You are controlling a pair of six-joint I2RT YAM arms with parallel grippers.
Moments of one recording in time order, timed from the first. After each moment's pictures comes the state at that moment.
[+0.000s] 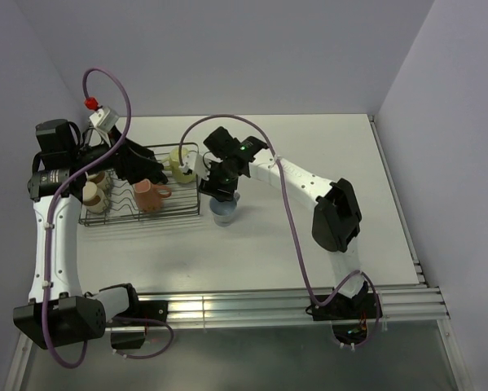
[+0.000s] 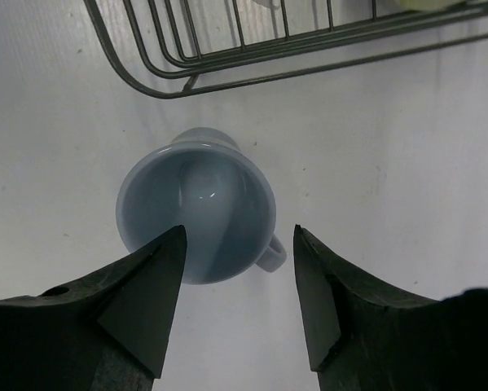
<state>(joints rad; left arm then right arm) 0.18 1.16 1.32 -0.62 1.21 0.13 0.80 2.02 1.88 -0.94 -0.21 -0.61</state>
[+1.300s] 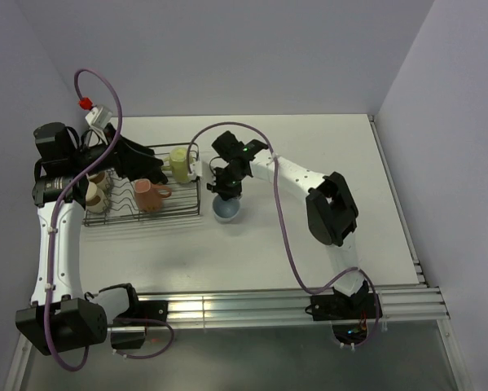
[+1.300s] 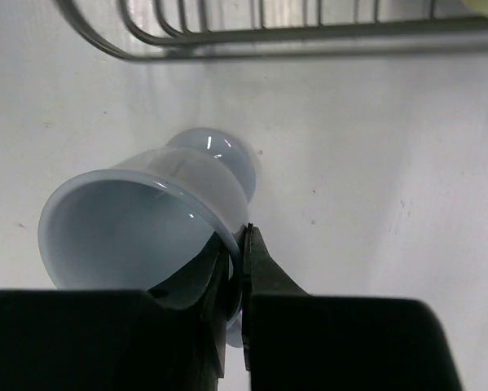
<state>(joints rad) 0.19 1.12 1.21 -0.38 1.22 -0.12 0.74 2.07 1.79 -0.87 -0.35 -0.82</state>
